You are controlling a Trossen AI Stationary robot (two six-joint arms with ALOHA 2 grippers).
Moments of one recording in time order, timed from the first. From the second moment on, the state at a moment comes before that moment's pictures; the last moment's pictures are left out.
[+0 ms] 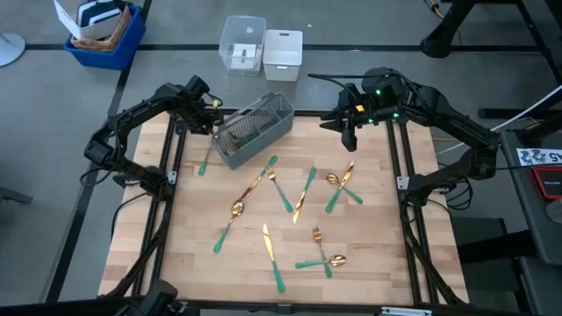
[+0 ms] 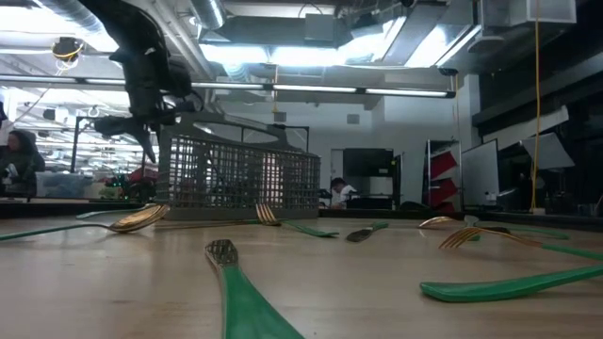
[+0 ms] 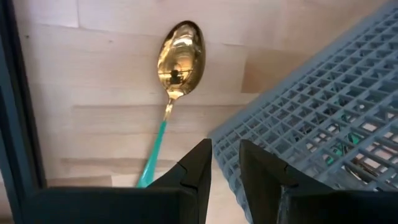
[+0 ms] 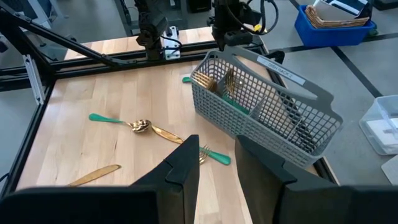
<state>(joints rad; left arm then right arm) 1.04 1.41 1.04 -1.01 0.18 -0.64 -0.33 1.37 1.74 -0.92 -0.22 -0.08</state>
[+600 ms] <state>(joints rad) 1.12 1.41 1.04 -1.01 0.29 -0.62 -0.33 1.37 1.74 -0.92 -0.22 -0.08</state>
